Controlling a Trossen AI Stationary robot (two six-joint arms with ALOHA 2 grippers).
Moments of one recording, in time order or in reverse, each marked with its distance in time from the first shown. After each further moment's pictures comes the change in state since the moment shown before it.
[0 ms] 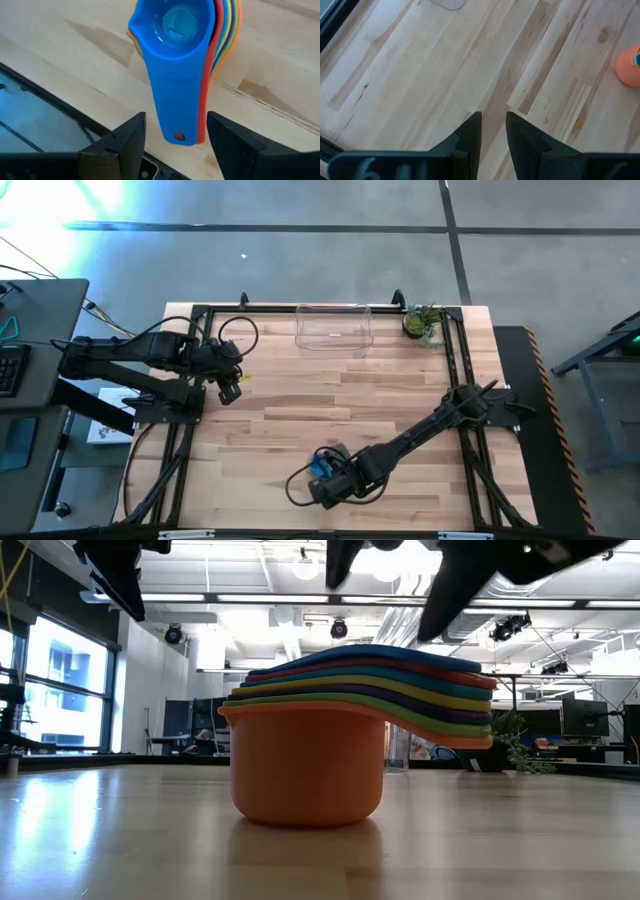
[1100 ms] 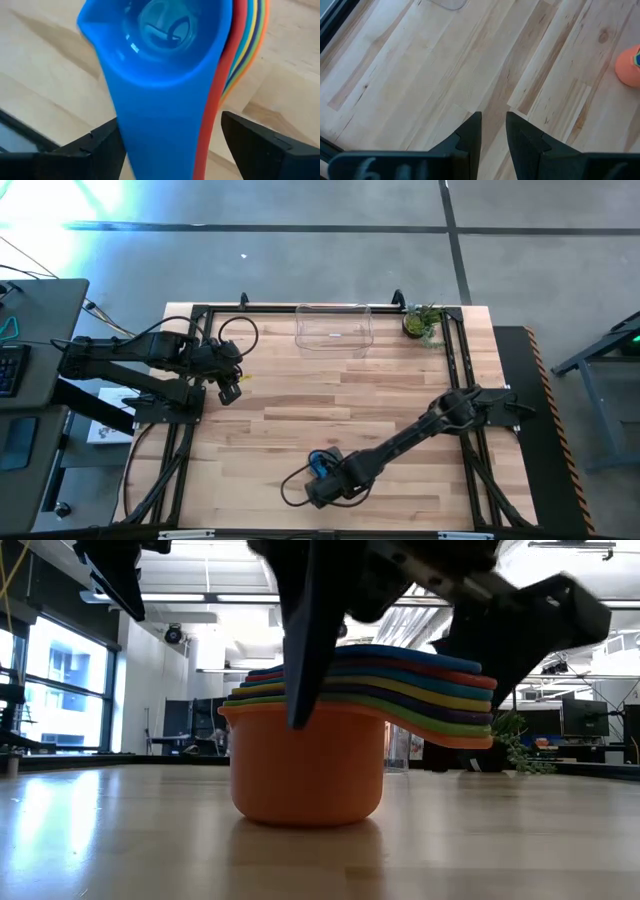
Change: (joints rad) left arm 0.000 0.000 0.000 0.000 0.000 0.000; right arm -0.016 0.111 0.000 0.039 -0.022 -0.050
